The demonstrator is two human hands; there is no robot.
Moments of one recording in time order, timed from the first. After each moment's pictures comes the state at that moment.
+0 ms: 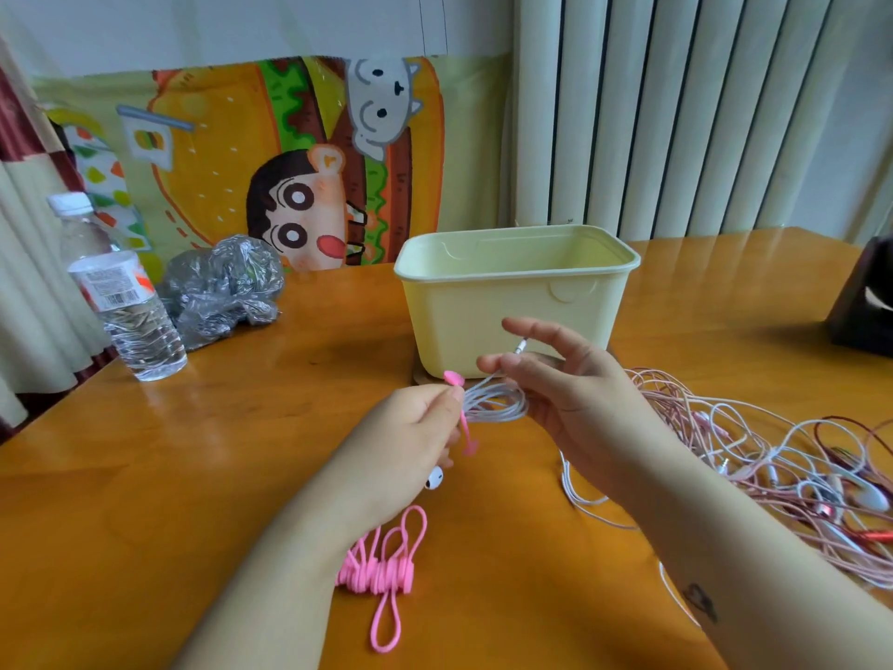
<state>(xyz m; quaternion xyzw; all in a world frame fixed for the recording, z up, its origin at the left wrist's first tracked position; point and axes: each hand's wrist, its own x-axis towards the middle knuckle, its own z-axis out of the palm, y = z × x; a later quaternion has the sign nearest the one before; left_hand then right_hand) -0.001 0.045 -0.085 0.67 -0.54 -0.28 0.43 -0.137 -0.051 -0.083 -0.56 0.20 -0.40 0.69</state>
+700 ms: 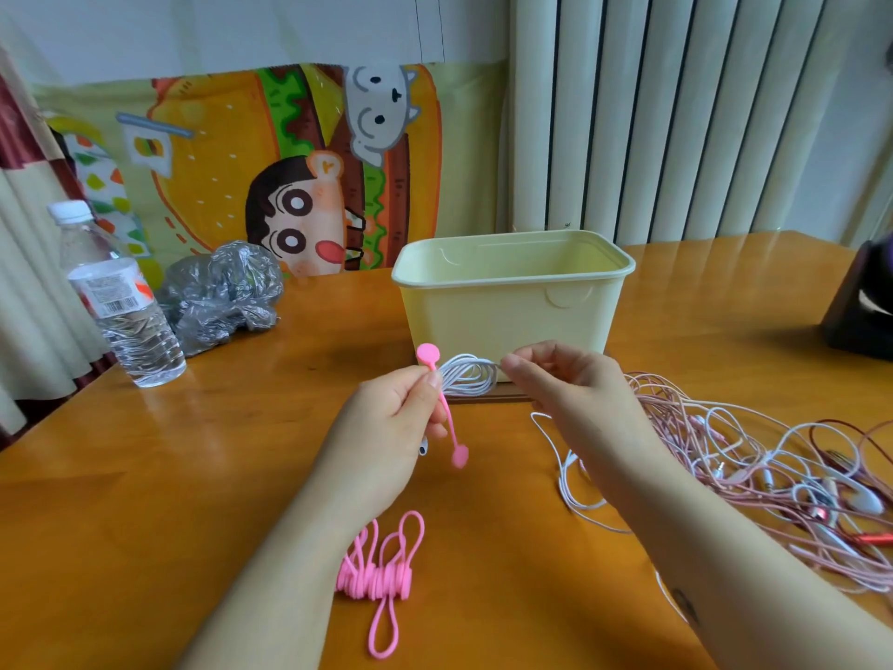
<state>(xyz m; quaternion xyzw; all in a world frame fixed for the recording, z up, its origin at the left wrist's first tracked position) 0.000 0.046 -0.081 0.69 -0.53 -0.13 0.48 -0.138 -0.051 -0.083 -0.66 0.34 -0.44 0.51</state>
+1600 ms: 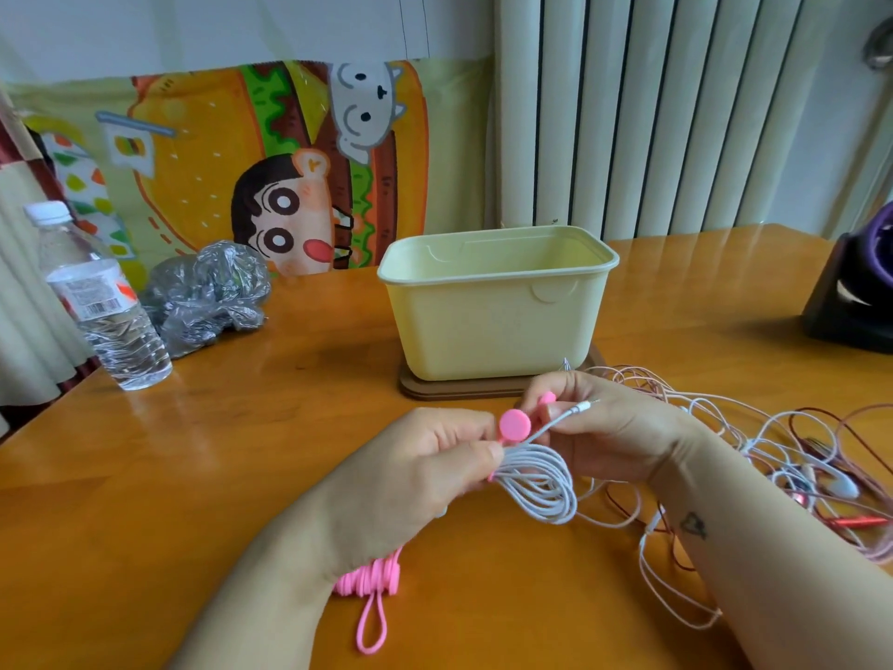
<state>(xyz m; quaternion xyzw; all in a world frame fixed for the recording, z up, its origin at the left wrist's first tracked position) -0.025 0.064 -0.065 0.52 -0.66 -0.38 0.39 -0.165 -0.085 -0.098 -0.60 0.02 -0.11 0.79</state>
